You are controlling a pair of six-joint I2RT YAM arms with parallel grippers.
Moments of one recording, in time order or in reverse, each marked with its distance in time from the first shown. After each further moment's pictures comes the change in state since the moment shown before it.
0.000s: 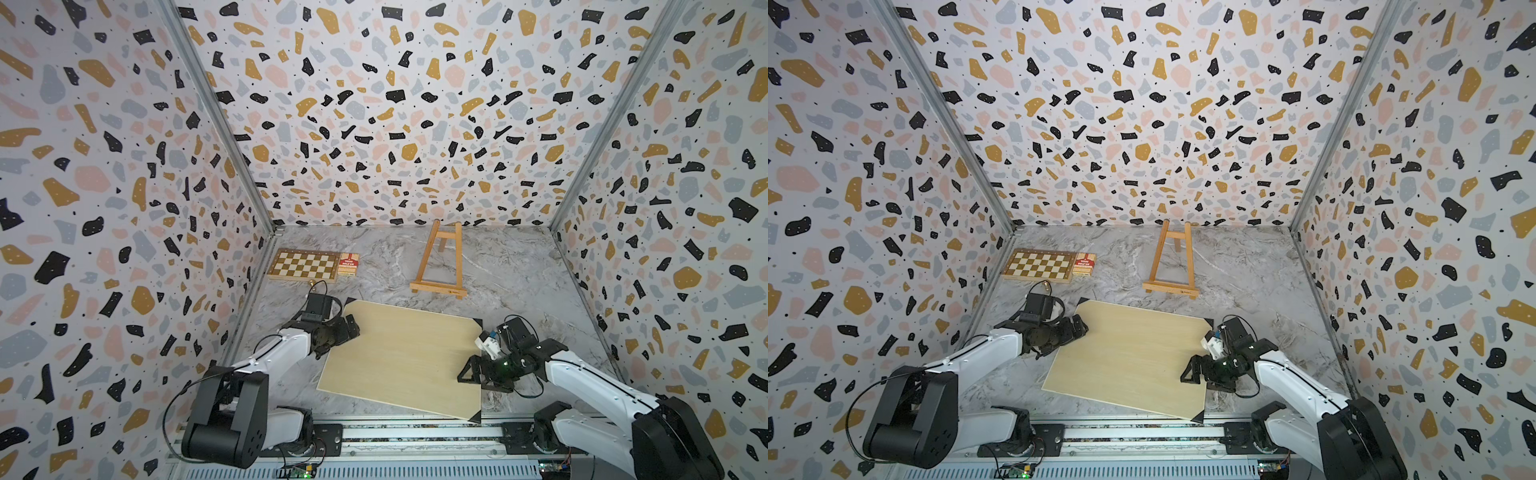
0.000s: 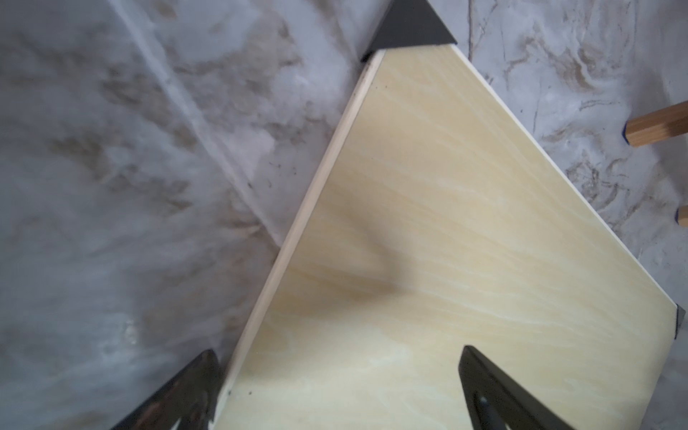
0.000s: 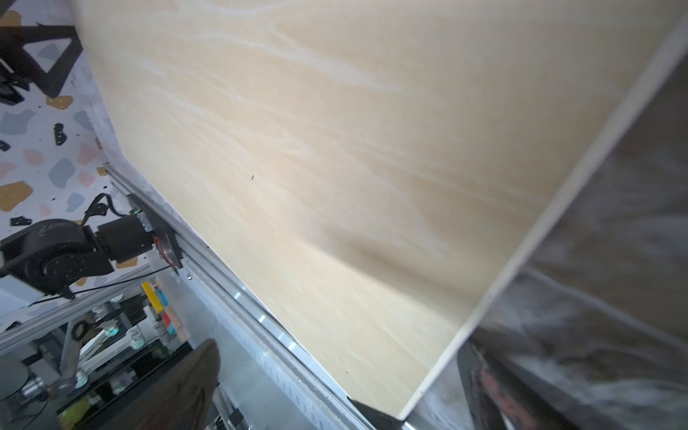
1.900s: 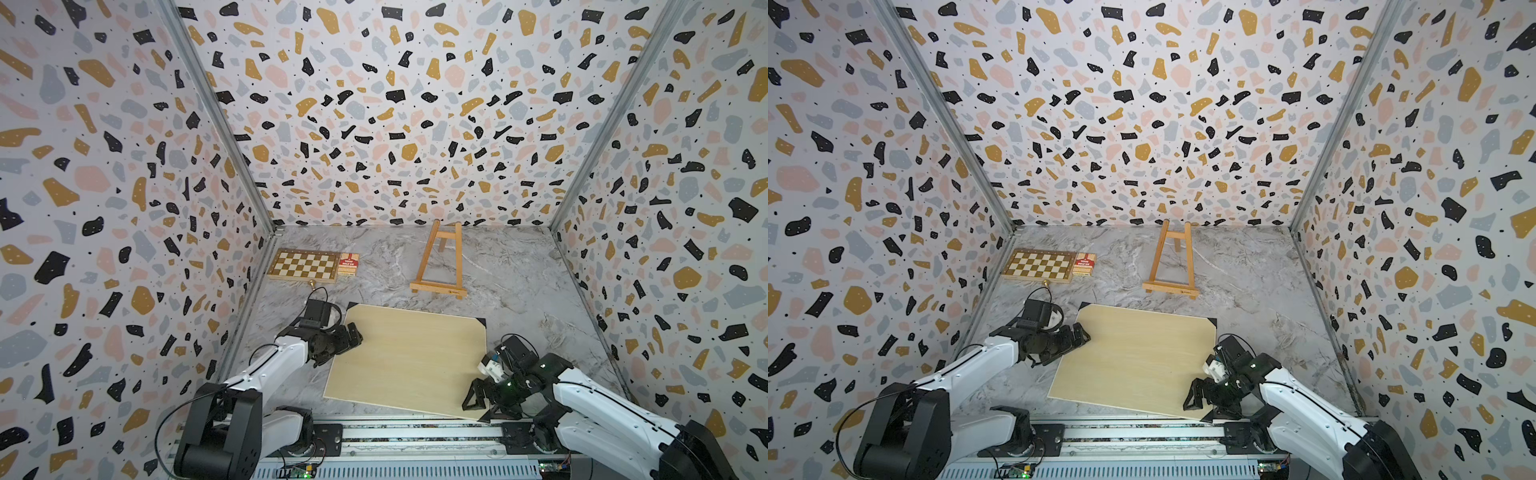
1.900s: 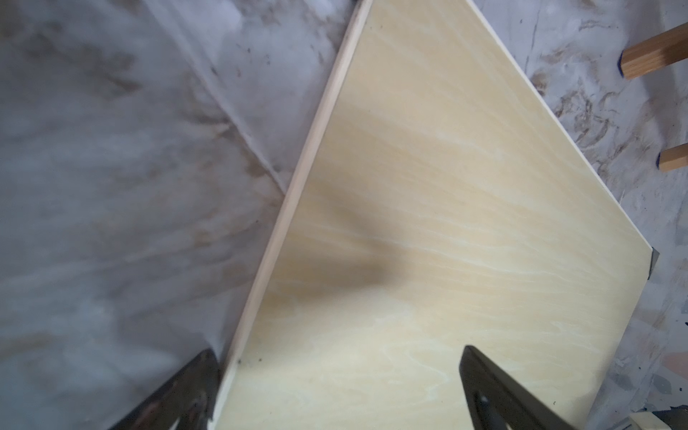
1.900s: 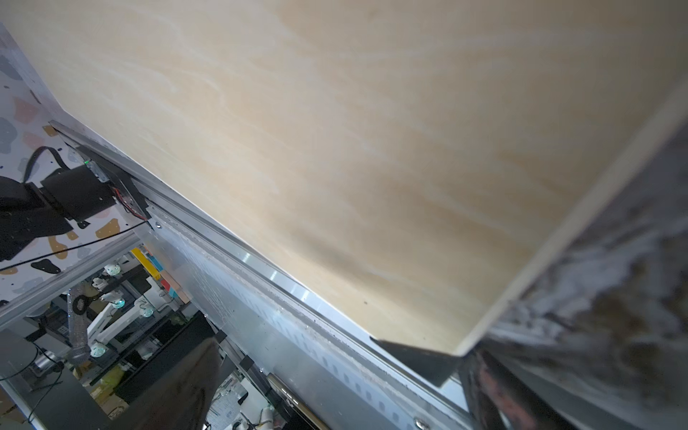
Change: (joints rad) left arm -0.006 -0.088 -0.043 -0.086 0.080 0.000; right arm 0.145 -0.159 -0.091 -0.153 -0.026 0.163
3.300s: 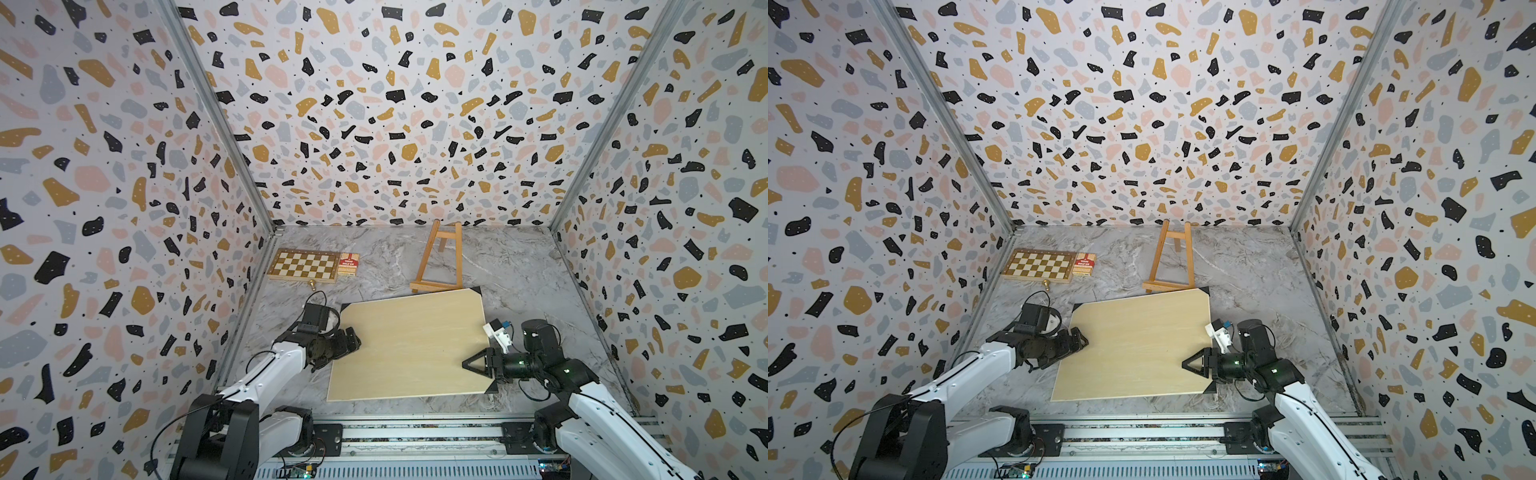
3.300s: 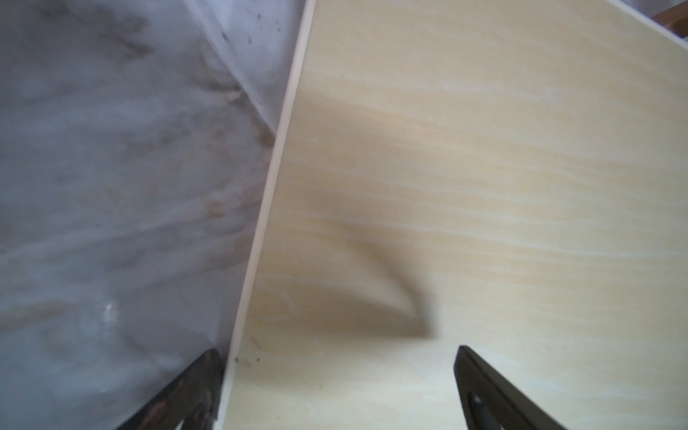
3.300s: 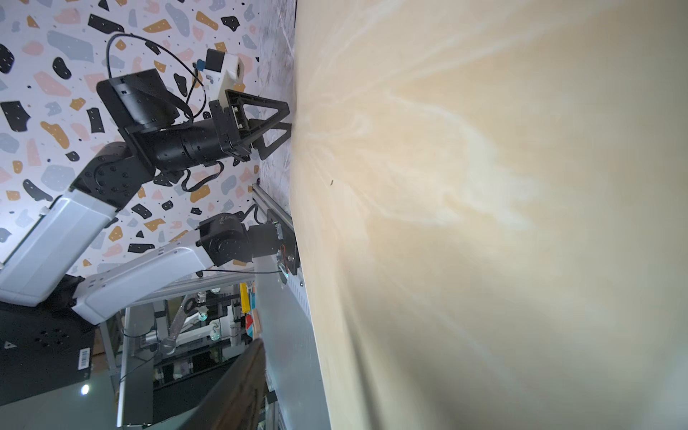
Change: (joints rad) left arm 0.004 -0.059 -0.035 -0.024 0.007 0.019; right arm -0.221 -0.215 0.021 0.320 -0.229 0.007
